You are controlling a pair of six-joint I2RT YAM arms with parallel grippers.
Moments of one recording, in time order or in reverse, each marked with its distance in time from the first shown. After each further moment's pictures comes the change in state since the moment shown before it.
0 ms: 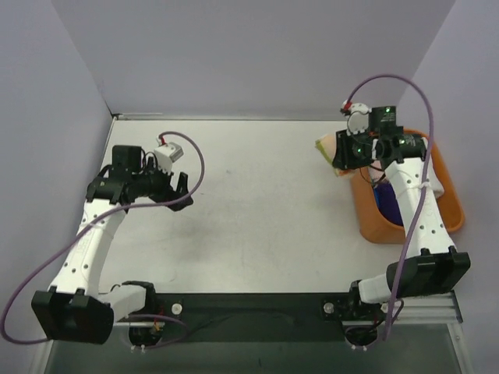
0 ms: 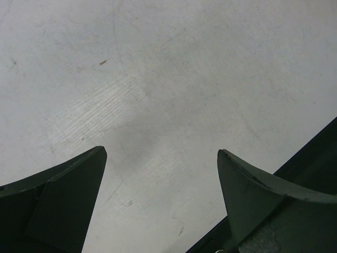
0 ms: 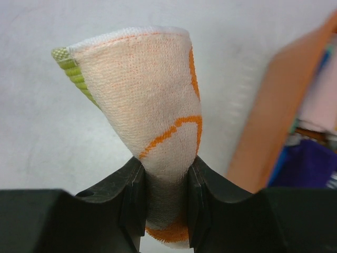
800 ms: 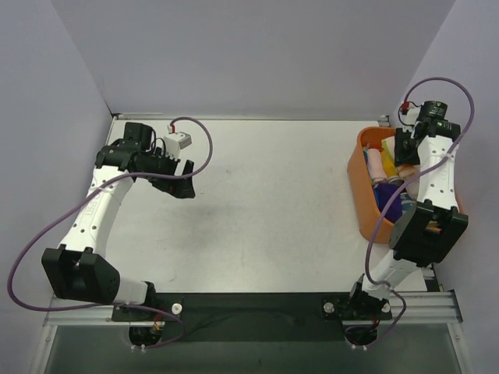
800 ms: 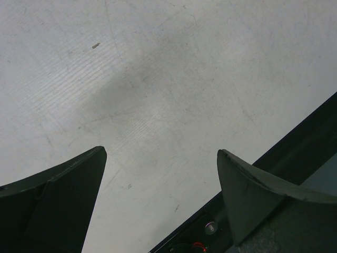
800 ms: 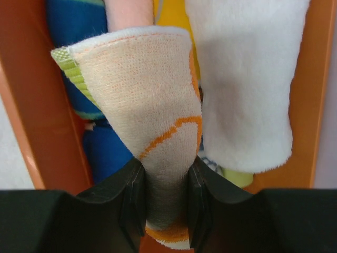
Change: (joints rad) left arm -0.029 0.290 0.307 -0.252 -0.021 0.029; right arm -0.445 0.311 0.203 -0.001 0.288 -0.135
